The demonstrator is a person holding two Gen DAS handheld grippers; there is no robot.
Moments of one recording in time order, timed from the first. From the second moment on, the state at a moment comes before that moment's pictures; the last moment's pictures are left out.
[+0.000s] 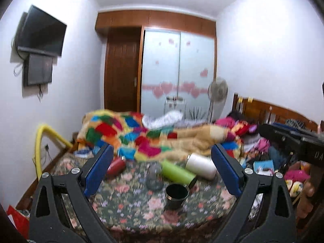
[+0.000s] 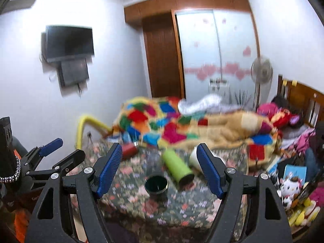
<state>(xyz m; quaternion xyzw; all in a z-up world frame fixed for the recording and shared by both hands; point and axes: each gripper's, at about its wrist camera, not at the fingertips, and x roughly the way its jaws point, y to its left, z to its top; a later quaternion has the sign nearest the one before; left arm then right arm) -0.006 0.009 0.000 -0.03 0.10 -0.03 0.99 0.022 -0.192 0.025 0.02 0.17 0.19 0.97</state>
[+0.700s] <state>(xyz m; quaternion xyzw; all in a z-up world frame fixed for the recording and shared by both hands) -0.051 -0.007 0.001 -0.02 0.07 0.01 1.00 -0.018 -0.194 0.017 0.00 0.11 0.15 0.98</state>
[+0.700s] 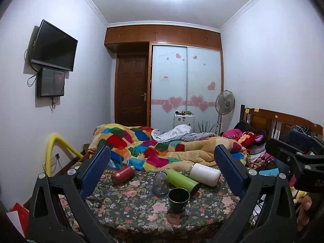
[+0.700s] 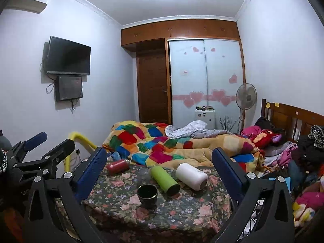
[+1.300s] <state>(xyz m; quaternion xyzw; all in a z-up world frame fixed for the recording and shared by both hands) -0.047 -0.003 -0.004 -0.02 0.08 0.01 1.00 -0.030 -0.194 0.018 0.00 0.12 0.15 0.98</state>
